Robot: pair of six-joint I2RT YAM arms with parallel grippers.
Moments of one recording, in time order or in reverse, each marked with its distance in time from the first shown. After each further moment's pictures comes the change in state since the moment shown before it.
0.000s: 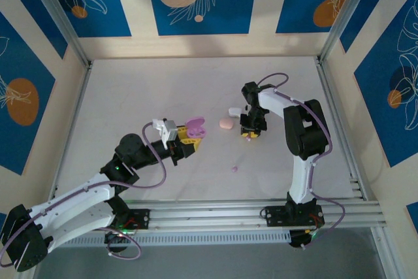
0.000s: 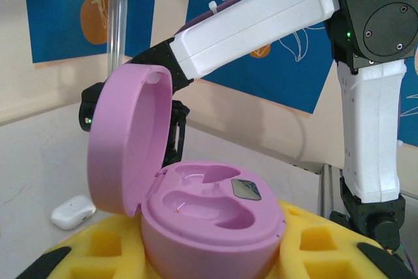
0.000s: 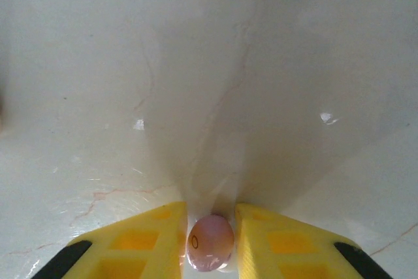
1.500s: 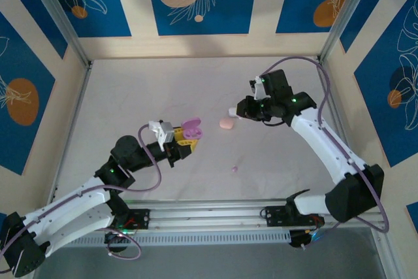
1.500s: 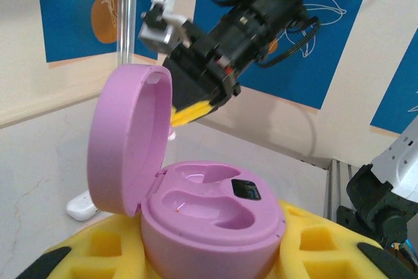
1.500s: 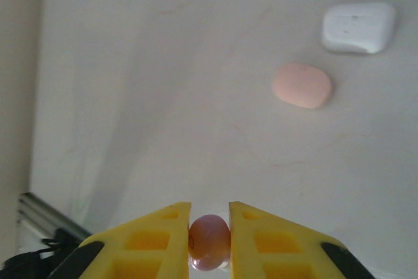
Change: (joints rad) left arm 0.000 -0.071 0.004 -0.095 -0.027 0.031; right arm 0.070 -0.692 -0.125 0.183 -0.239 0.106
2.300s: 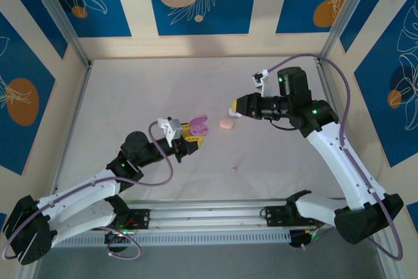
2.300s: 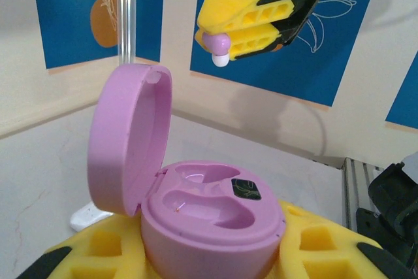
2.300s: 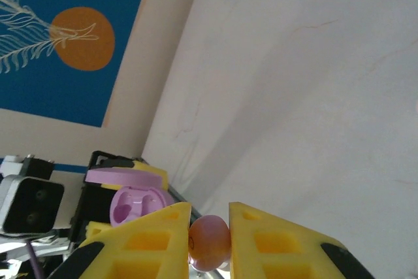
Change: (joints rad) left arm 0.000 0.161 0.000 0.177 0.004 0.043; right arm 0.009 -0.153 0.044 0.052 -0.277 0.044
